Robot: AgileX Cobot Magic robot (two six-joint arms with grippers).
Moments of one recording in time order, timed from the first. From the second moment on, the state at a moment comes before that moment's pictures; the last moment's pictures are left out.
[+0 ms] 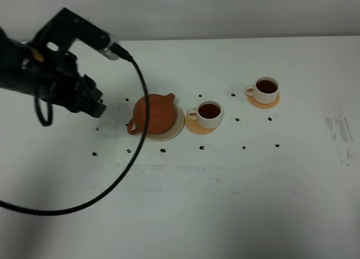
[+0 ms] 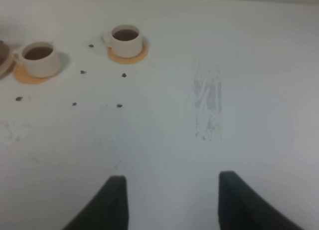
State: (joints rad) left arm -0.30 1.46 -1.08 -0.16 0.55 0.47; right arm 0.06 -0.01 -0.49 0.15 1.07 -0.16
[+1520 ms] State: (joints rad) left arm -0.03 0.15 -0.54 -0.04 1.02 0.00; right arm 0.06 -0.01 -0.49 0.15 1.07 -0.16
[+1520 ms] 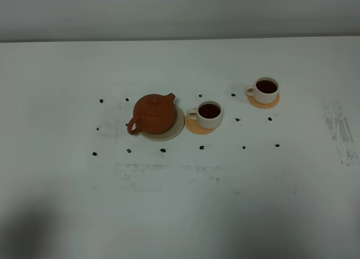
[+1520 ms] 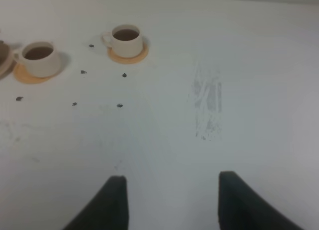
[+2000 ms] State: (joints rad) left arm -0.03 0.02 -0.51 -0.02 1.04 0.00; right arm 0.06 -0.01 -0.49 0.15 1.07 -0.16
